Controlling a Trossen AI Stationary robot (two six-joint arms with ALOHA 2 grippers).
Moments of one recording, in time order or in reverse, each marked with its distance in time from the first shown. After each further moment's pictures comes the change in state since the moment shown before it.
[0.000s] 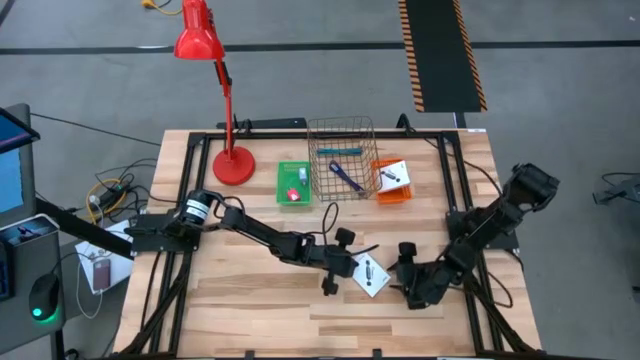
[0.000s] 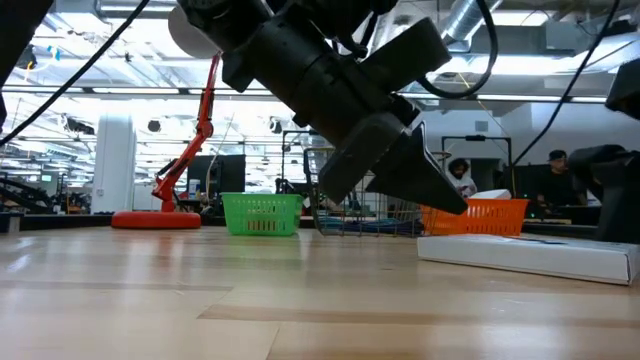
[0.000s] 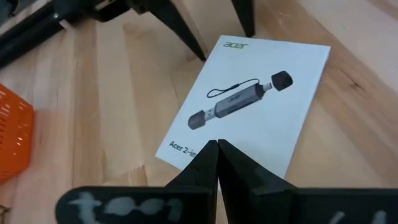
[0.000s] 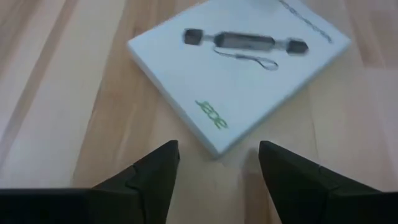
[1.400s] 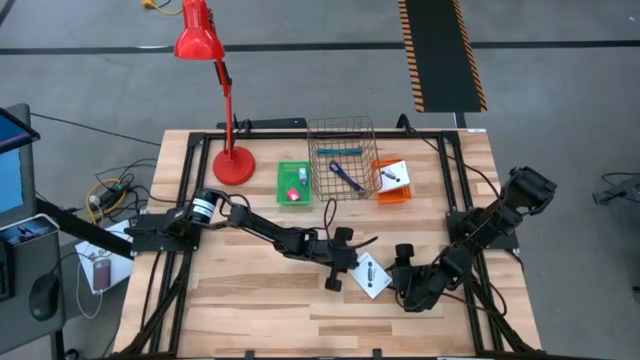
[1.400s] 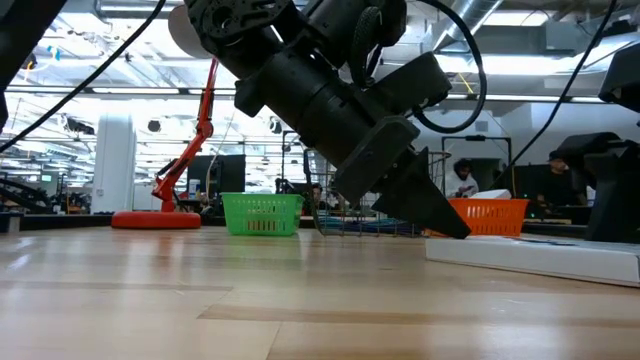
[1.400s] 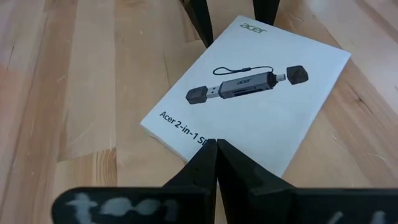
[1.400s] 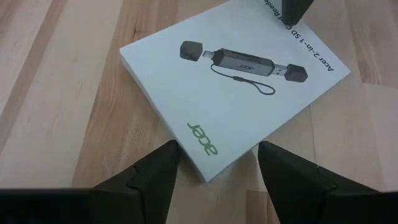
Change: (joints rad) left arm 0.043 0.055 -0.008 -0.026 0.130 -0.221; right arm -0.027 0.051 0.098 -0.125 0.012 -0.023
